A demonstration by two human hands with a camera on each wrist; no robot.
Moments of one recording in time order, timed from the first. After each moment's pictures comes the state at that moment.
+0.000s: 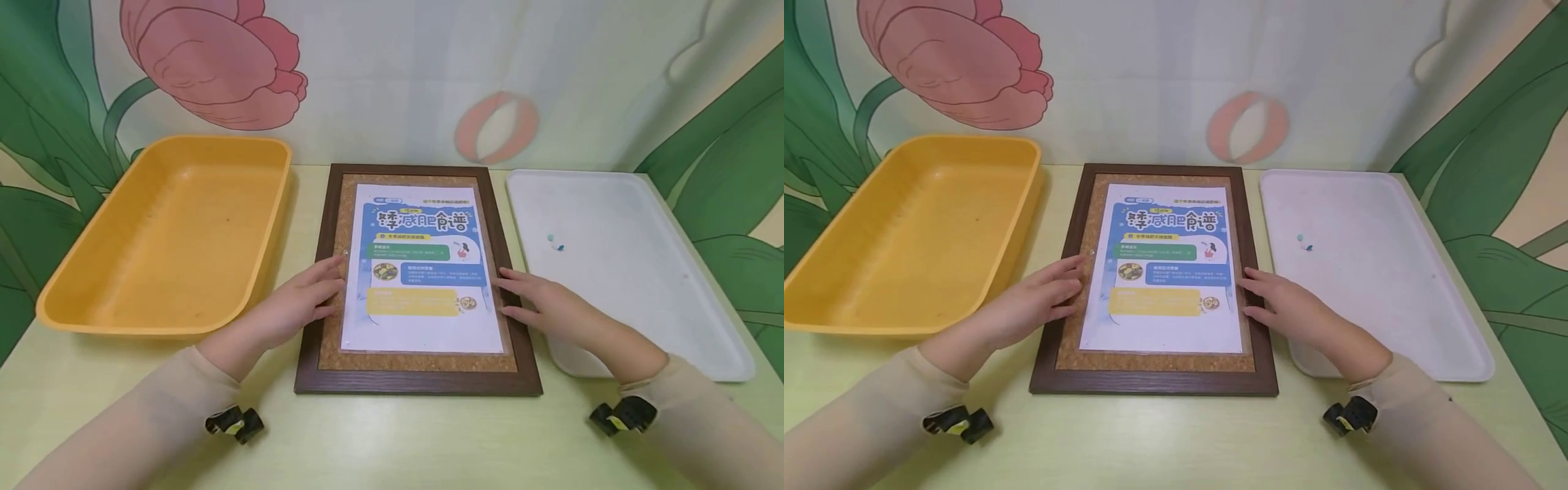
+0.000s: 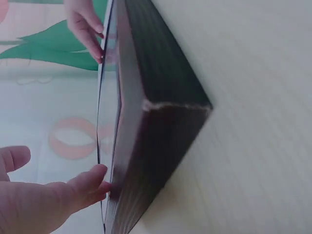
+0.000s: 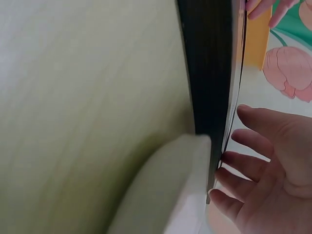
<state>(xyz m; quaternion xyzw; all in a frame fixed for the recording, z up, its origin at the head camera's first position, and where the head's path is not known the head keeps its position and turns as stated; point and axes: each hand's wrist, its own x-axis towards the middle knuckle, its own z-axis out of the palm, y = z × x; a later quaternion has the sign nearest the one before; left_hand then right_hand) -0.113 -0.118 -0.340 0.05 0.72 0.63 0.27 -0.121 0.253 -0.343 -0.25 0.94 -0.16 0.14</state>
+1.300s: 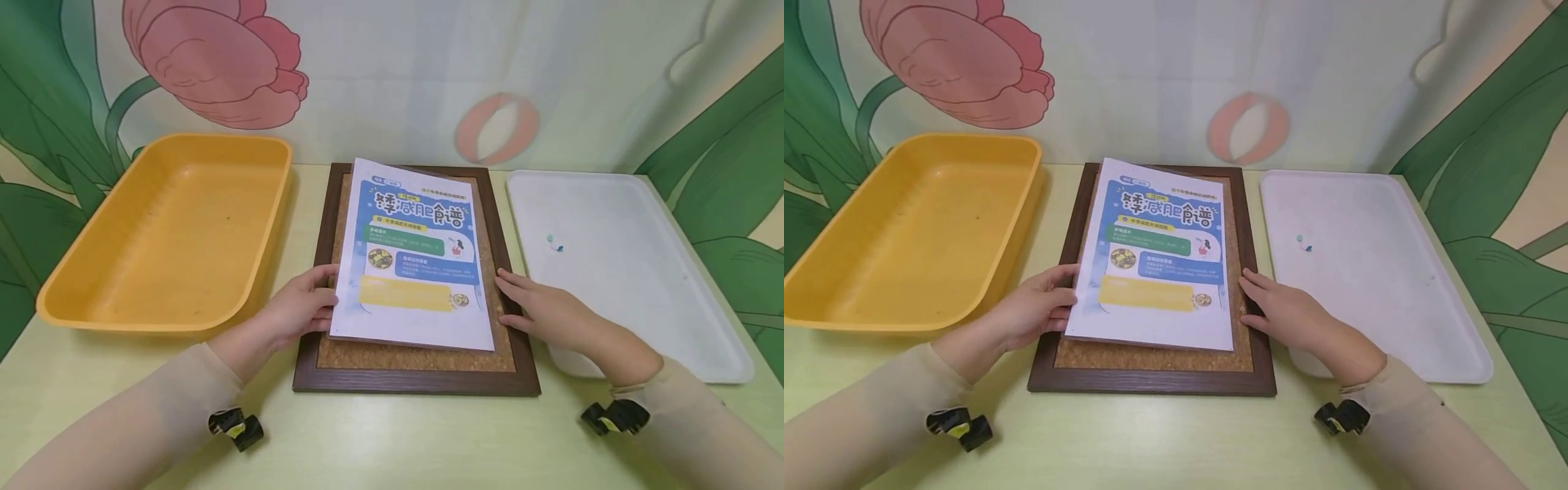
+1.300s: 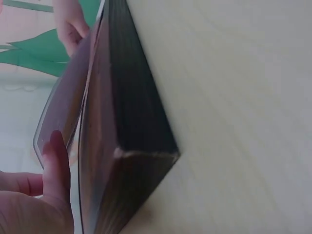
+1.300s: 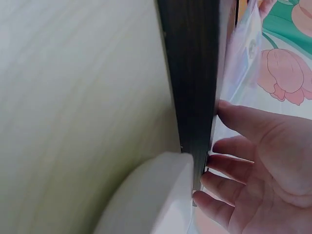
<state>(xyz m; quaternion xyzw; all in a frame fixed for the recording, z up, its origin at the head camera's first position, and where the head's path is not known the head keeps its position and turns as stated) -0.110 -0.115 -0.353 -0.06 0.70 0.66 0.26 -0.116 0.248 -0.343 -0.27 0.95 -0.07 0.13</state>
